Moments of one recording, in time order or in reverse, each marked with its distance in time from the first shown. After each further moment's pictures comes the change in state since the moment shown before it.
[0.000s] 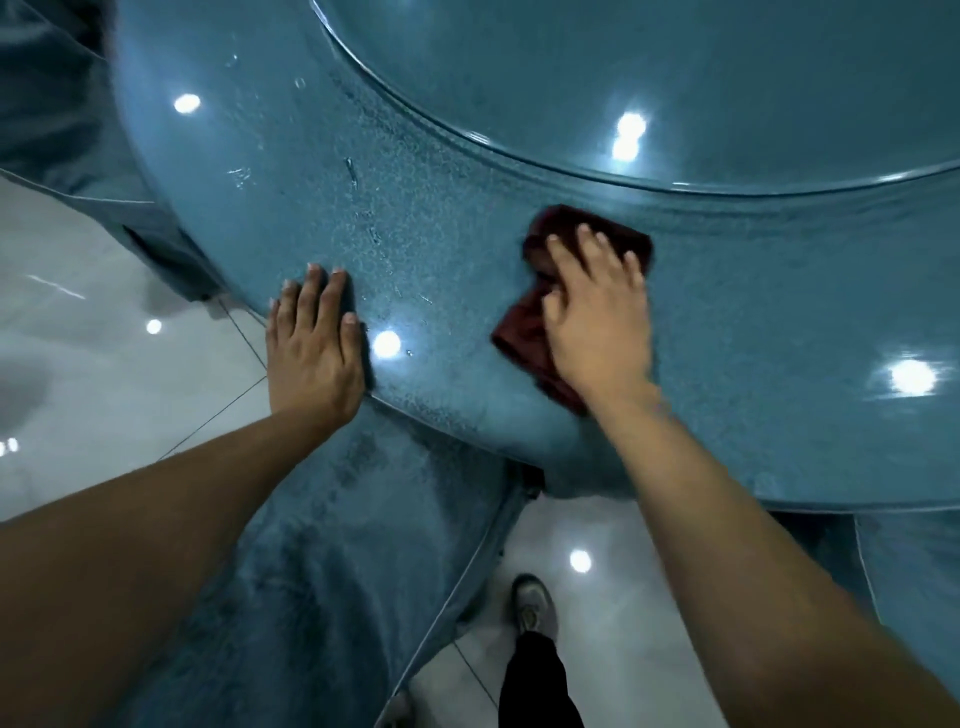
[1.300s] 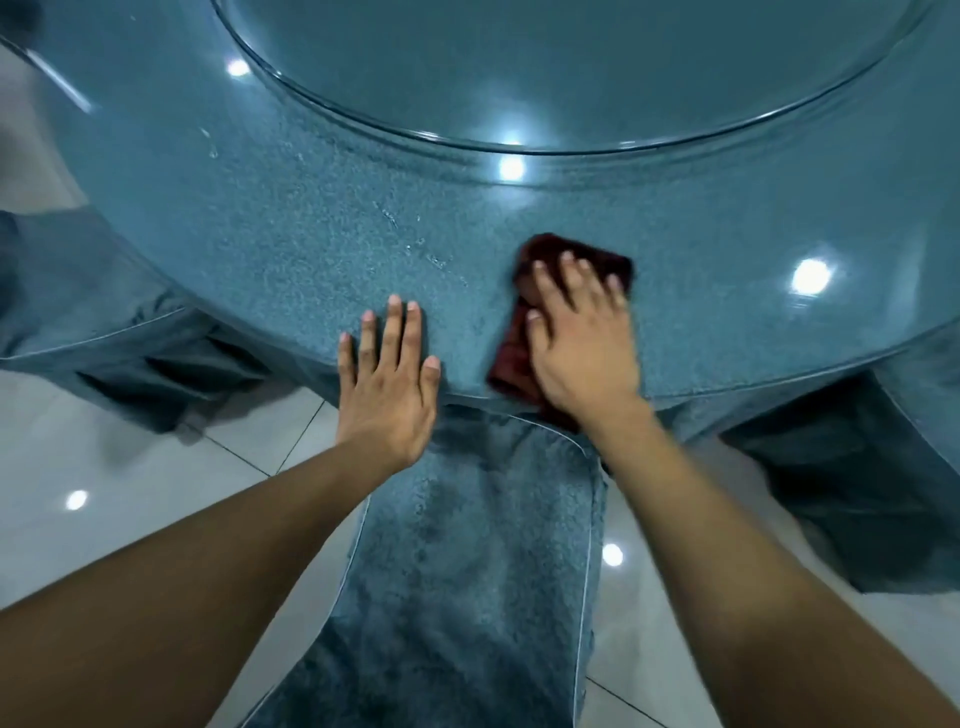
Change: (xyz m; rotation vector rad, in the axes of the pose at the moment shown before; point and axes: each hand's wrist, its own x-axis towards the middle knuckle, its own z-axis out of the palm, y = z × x) left_hand 0.029 -0.077 -0.014 0.143 -0.332 0.464; right_hand -0.051 -0.141 0.052 -0.105 0.104 0.277
